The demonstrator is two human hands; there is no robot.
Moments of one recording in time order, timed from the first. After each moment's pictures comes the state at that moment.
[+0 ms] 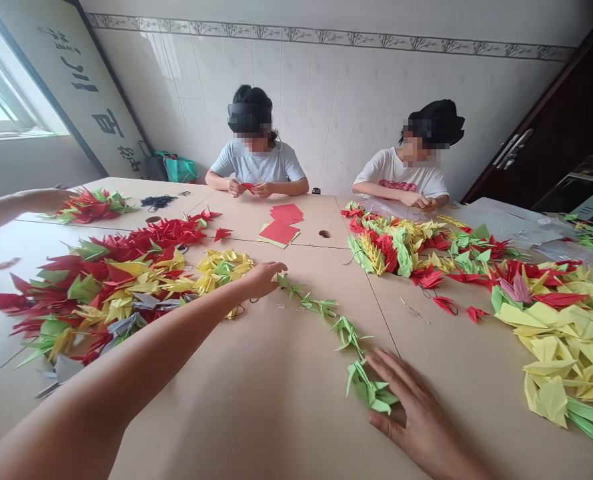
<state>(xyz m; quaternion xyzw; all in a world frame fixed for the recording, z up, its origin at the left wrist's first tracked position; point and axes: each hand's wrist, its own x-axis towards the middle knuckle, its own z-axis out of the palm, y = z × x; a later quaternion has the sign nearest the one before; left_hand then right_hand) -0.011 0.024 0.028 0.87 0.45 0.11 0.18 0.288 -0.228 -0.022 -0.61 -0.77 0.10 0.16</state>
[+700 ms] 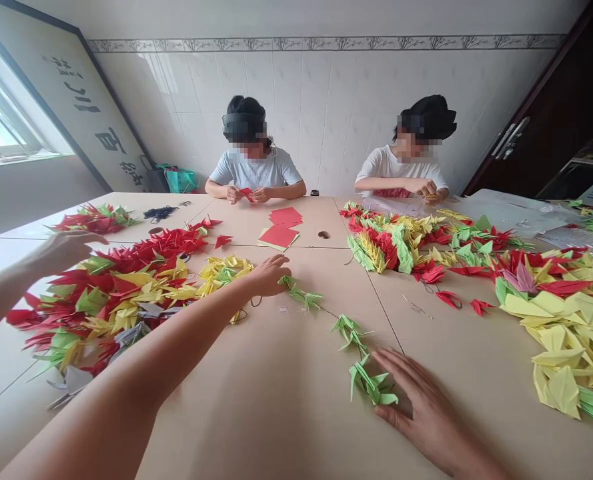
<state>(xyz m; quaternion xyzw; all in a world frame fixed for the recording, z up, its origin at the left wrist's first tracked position) 0.002 0.039 0.033 0.93 0.36 0.05 0.07 0.292 -0.224 -0.025 -0.60 -0.77 0.09 0.19</state>
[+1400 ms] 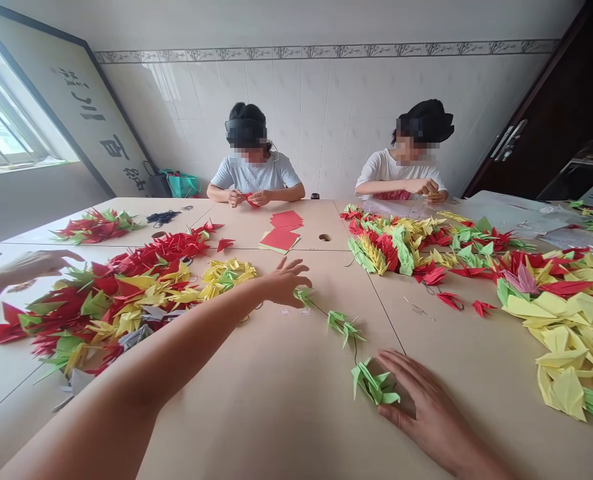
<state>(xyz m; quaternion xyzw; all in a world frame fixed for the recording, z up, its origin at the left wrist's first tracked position) 0.027 0.022 0.049 0.96 0.28 0.00 0.07 0.293 -0.222 -0.025 -0.60 -0.77 0.08 0.22</state>
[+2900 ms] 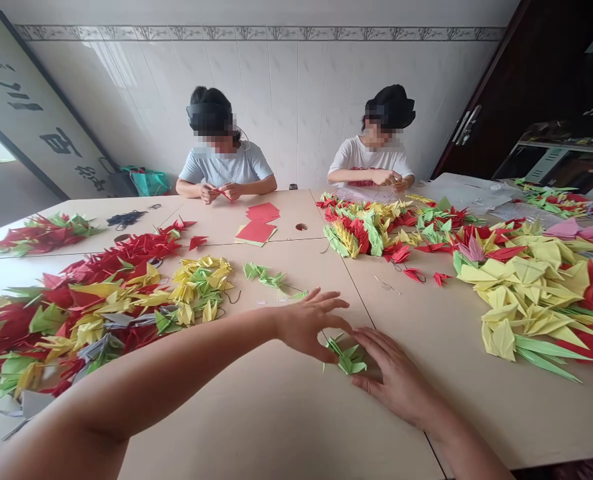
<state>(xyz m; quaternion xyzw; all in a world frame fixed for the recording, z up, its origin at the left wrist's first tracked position) 0.094 -0.078 0.061 0.98 0.07 -0.02 0.20 0.288 -0.225 -0.014 -0.60 -0.75 0.12 0.24</state>
